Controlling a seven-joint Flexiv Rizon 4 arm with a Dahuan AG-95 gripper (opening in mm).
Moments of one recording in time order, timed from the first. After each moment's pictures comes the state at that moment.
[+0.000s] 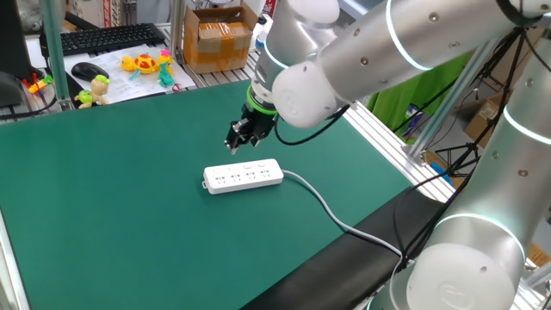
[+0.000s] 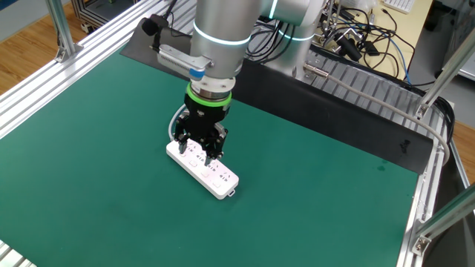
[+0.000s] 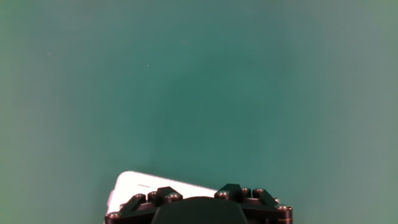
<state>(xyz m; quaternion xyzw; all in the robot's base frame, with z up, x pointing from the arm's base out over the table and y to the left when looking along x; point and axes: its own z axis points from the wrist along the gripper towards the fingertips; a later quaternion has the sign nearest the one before) 0.542 -0.013 0.086 -0.06 0.99 -0.01 0.12</state>
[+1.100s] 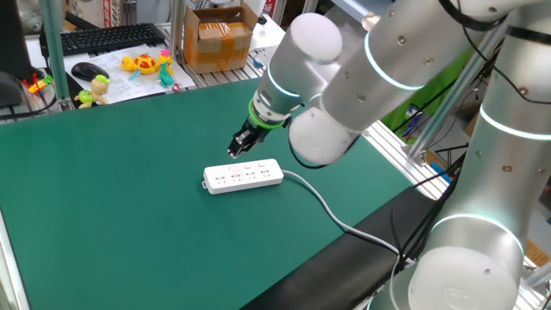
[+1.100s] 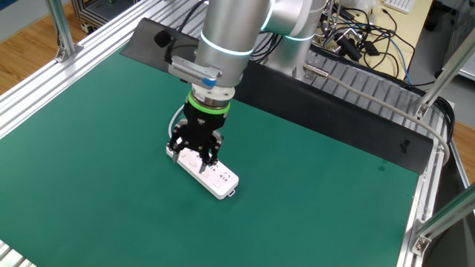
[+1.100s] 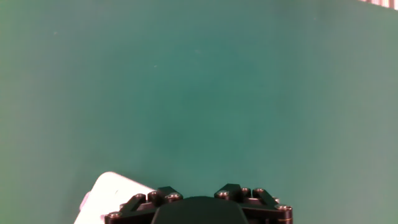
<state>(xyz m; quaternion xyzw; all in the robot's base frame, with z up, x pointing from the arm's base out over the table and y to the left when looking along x) 0.555 -0.026 0.065 -0.10 0.98 -0.04 0.16</state>
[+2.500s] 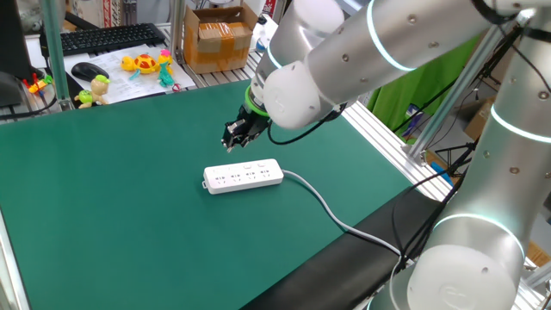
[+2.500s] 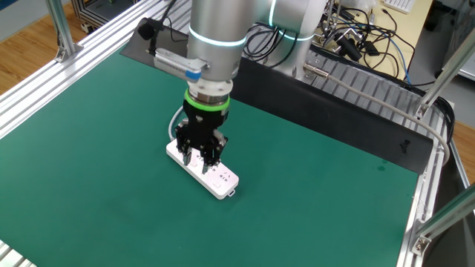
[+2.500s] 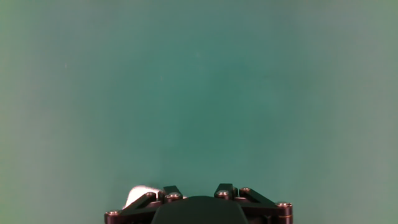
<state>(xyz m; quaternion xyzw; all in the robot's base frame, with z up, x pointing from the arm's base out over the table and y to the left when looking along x) 0.561 0.004 0.079 -0.03 0.99 0.03 0.14</state>
